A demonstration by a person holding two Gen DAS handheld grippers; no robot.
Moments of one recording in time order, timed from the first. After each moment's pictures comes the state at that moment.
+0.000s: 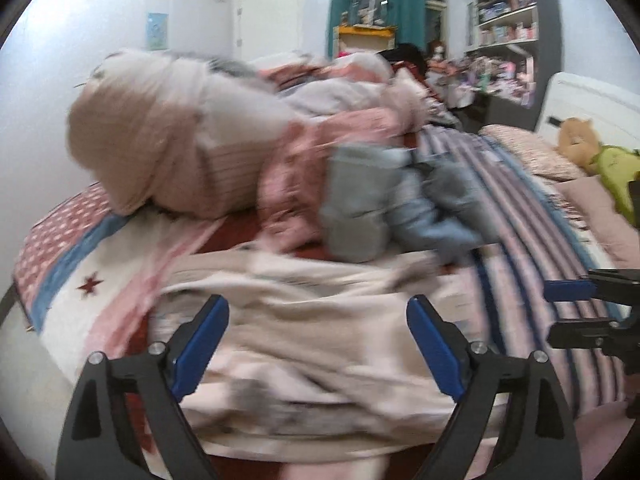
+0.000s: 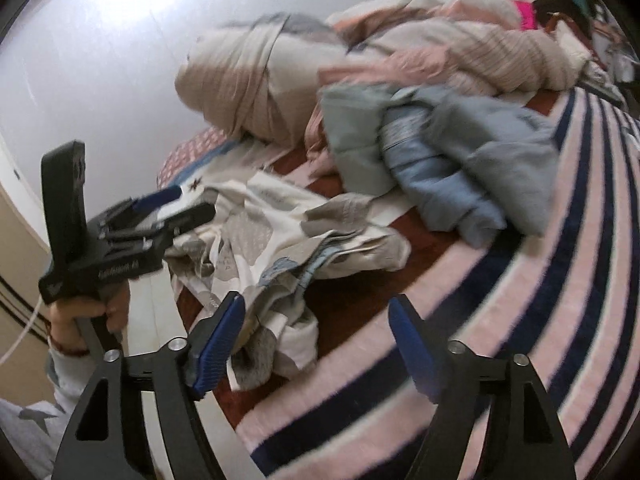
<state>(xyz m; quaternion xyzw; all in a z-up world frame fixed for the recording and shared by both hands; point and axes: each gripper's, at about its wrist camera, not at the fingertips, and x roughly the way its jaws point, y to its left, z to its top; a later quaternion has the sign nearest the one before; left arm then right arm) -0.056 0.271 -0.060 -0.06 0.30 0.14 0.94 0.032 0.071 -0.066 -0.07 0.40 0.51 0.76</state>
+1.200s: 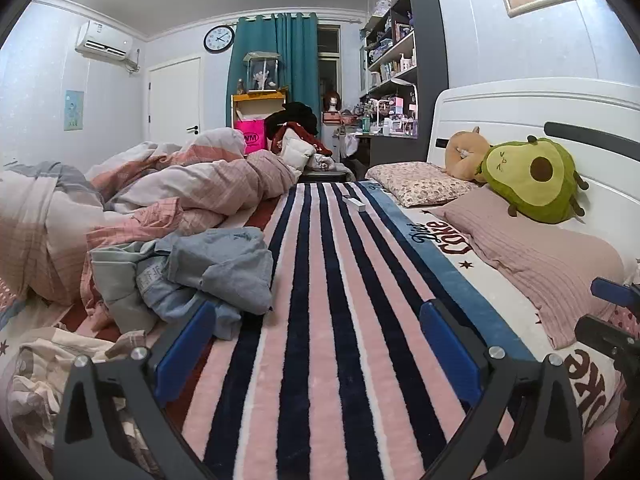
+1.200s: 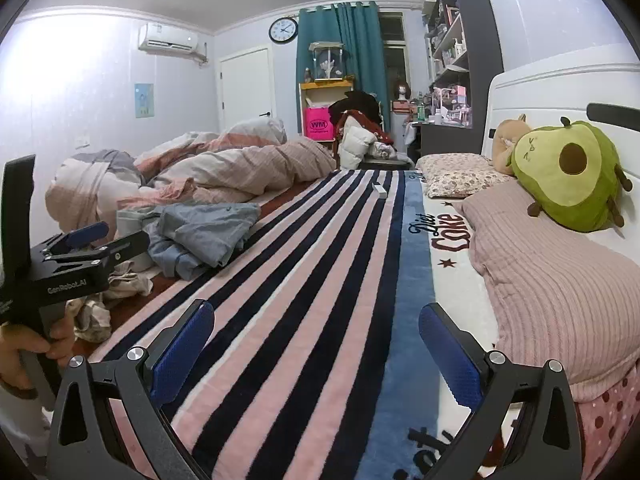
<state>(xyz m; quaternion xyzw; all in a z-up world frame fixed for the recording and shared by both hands) -0.013 0.013 -0.019 0.00 0.19 0.01 0.98 -0.032 -0.232 -0.028 -0.02 0.21 0.20 0.96</state>
